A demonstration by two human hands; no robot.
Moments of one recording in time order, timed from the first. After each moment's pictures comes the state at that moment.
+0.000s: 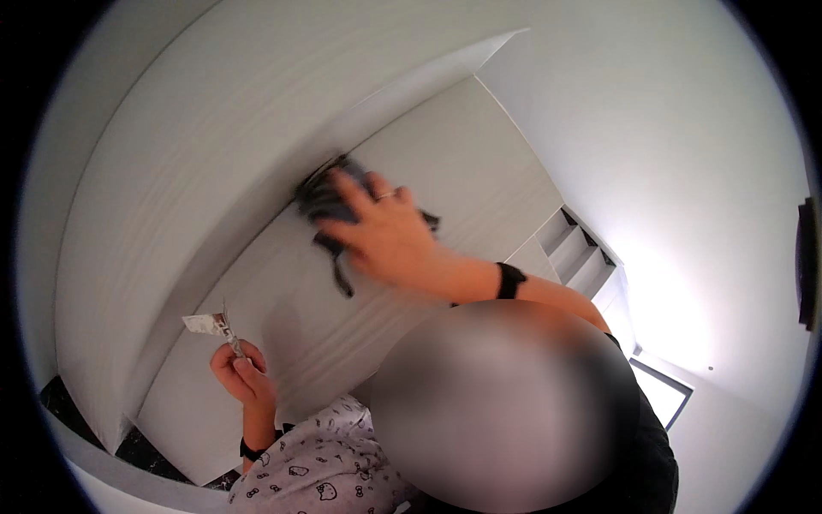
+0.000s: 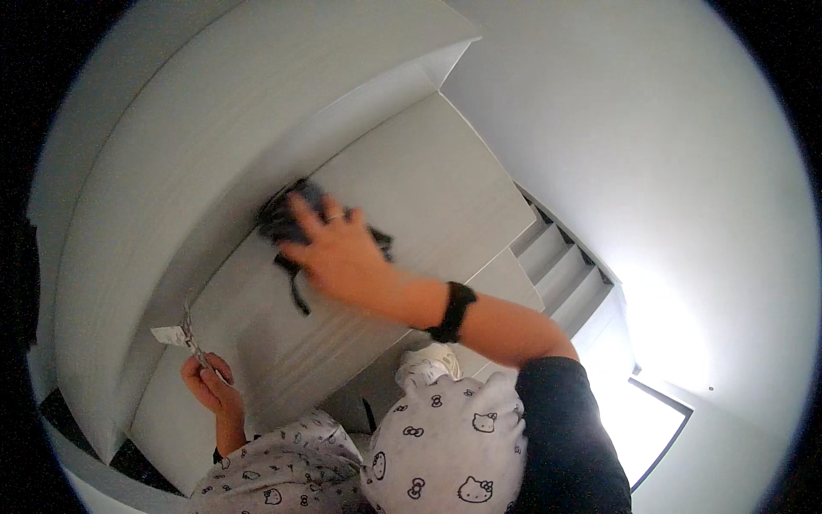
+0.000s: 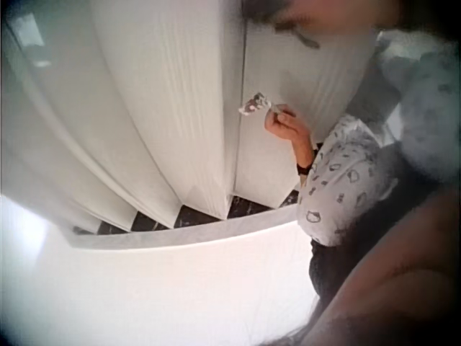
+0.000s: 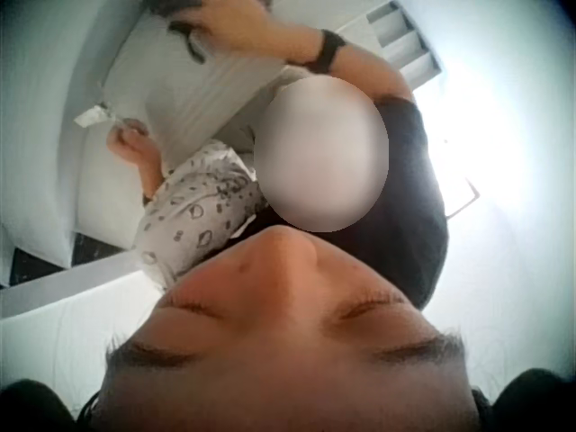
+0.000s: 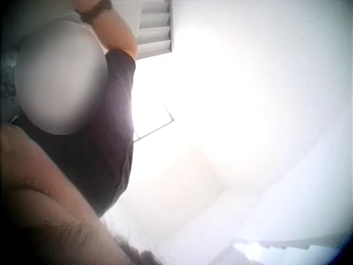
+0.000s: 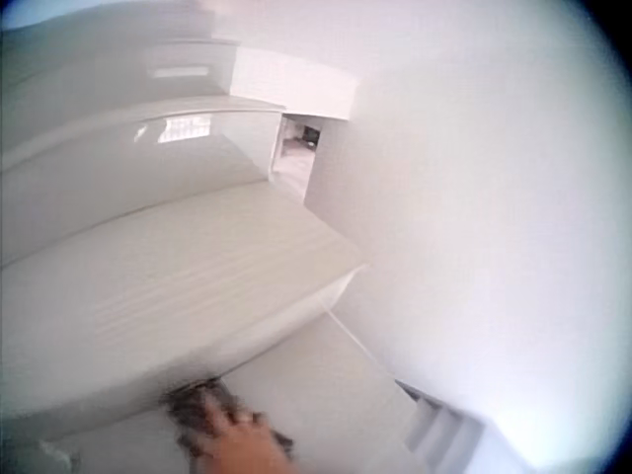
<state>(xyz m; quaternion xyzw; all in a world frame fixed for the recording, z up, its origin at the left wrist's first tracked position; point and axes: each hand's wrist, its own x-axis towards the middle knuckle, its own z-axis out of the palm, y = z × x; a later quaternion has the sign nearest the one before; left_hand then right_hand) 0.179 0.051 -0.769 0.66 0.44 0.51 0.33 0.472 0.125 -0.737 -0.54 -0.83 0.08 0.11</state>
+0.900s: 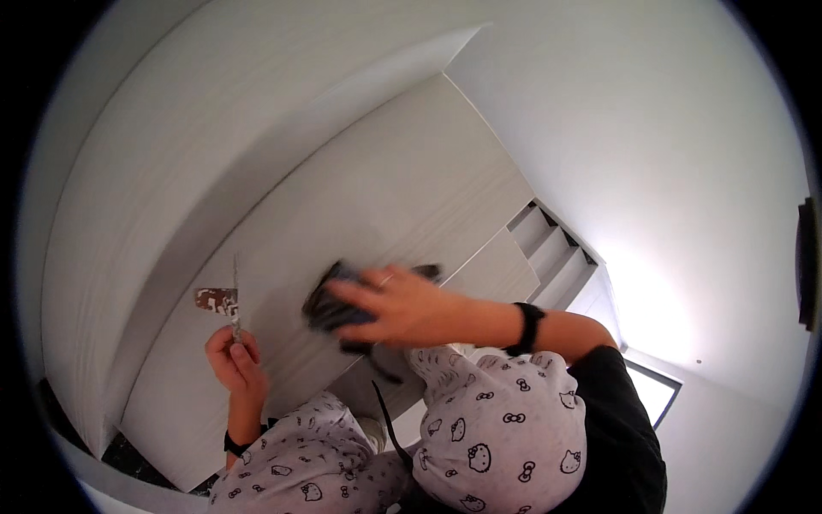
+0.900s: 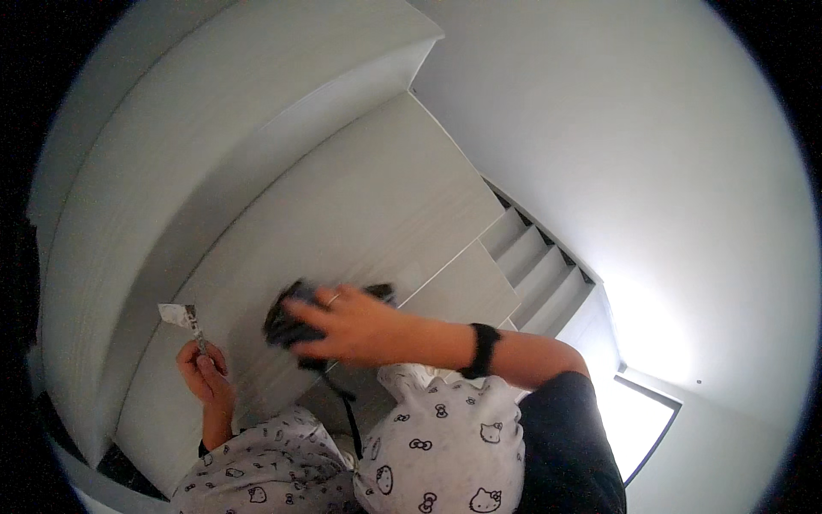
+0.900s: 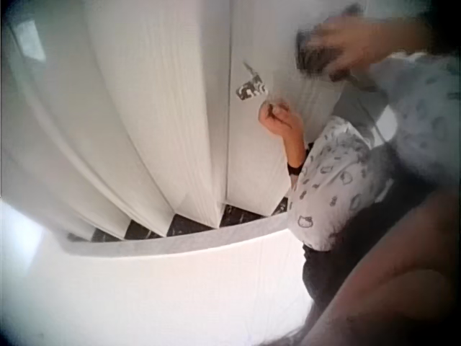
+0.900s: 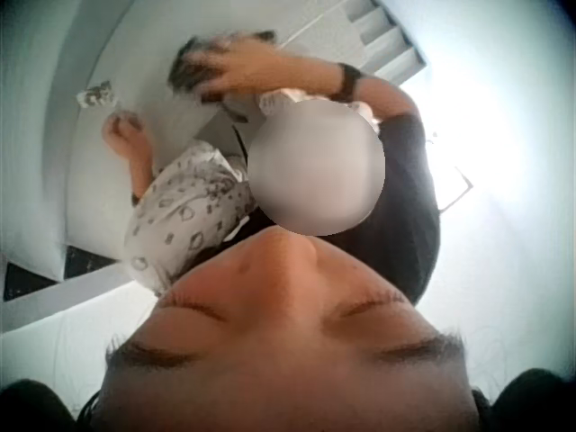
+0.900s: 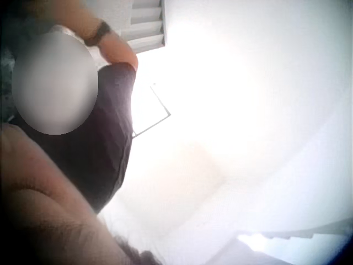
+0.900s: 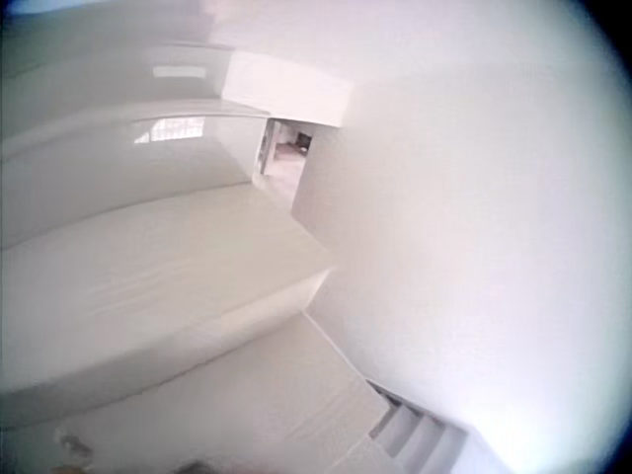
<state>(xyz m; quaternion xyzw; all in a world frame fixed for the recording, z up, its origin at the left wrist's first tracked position) 0.156 0.052 -0.785 0.64 0.44 0.49 0.40 0.460 0.053 -0.727 -0.33 -0.91 0.17 0.17</state>
